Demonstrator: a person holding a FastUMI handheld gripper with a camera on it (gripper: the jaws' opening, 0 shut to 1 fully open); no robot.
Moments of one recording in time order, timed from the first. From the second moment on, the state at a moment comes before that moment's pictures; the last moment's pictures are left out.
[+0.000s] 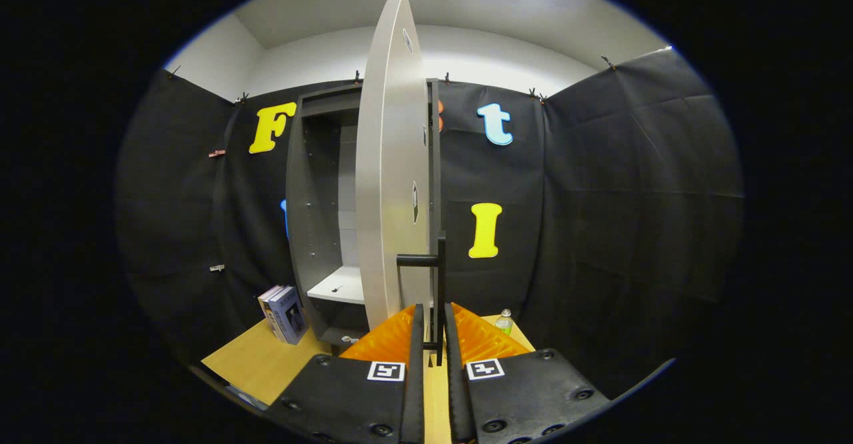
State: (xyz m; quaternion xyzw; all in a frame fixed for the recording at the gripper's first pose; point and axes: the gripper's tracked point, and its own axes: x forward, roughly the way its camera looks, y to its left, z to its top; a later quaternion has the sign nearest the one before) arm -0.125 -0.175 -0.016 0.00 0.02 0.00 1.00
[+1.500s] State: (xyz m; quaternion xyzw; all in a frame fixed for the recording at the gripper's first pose) arm -0.146 -0.006 -0.231 0.06 0.29 0.13 0.94
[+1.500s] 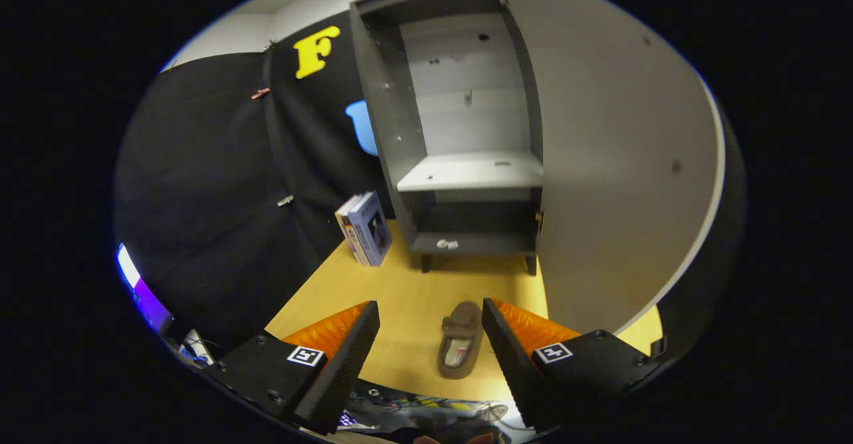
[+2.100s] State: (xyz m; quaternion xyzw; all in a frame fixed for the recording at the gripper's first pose) arm -0.113 0.032 -0.441 0.04 0.40 0.10 0.91
